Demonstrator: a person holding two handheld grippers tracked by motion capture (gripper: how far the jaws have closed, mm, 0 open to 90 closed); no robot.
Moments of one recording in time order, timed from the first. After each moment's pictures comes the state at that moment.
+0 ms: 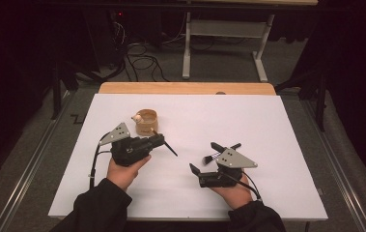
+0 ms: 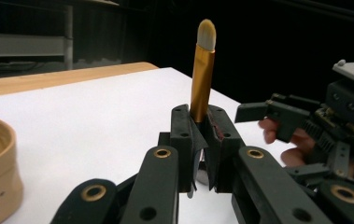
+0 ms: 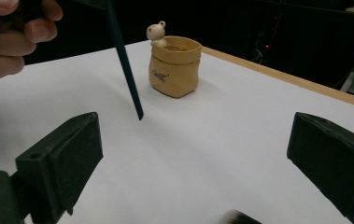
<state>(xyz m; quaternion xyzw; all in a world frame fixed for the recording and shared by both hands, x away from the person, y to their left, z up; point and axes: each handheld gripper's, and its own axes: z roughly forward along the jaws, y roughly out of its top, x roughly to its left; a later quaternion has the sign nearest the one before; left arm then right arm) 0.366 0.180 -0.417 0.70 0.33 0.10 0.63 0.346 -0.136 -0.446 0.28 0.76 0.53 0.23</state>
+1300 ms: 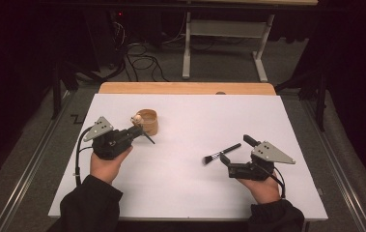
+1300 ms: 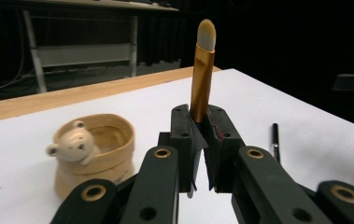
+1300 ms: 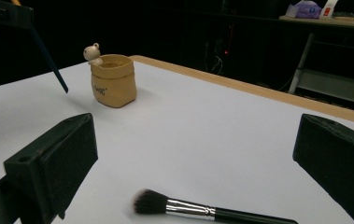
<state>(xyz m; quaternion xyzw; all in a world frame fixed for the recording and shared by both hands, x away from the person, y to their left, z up) 0.371 0.224 -0.407 0.68 0.39 0.20 0.58 0.353 -0.207 -0.427 0.33 0.72 0.54 0.27</state>
